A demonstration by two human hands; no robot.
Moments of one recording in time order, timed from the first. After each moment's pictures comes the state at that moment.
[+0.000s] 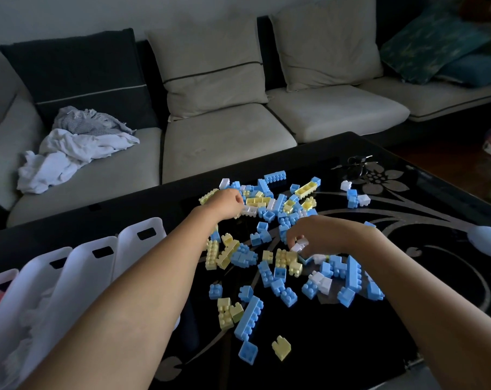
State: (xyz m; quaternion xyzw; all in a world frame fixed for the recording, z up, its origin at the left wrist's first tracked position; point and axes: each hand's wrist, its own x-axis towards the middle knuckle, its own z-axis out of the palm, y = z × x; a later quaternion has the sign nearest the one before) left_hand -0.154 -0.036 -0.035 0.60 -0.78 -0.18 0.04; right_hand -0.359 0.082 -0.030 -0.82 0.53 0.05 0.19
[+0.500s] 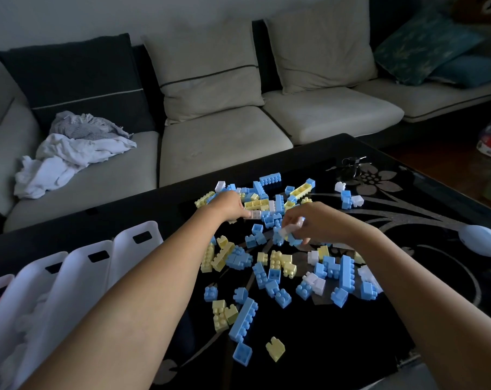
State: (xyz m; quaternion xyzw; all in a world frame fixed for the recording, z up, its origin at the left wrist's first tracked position) left_hand -0.172 -0.040 -0.036 0.61 -0.78 -0.17 -0.02; right_hand -0.374 0.074 -0.033 -0.76 0.56 -0.16 0.29
